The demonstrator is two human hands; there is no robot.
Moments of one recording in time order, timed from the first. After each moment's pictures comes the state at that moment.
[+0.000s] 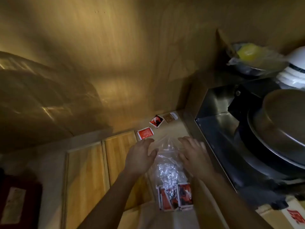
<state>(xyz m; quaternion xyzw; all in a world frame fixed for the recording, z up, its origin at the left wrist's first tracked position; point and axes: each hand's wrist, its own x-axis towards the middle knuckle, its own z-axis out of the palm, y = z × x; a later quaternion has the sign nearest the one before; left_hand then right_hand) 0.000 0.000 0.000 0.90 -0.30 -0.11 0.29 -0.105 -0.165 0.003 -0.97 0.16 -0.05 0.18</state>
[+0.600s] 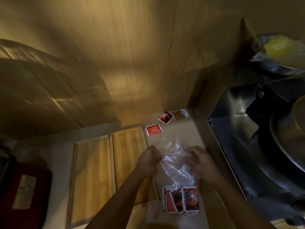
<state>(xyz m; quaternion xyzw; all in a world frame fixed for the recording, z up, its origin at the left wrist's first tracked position) 0.001 -0.007 -0.039 0.80 -0.07 -0.32 0.51 -0.100 -0.181 -0.029 -0.86 0.21 0.02 0.46</state>
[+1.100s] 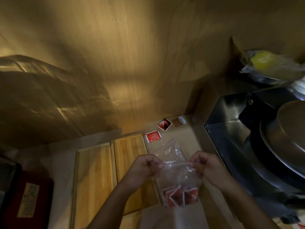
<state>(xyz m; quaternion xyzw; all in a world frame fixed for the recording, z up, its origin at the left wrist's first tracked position) -0.016 0.032 0.037 0.69 -0.17 -0.37 0.60 -0.117 -0.166 0.035 -0.79 0.22 0.00 0.58</state>
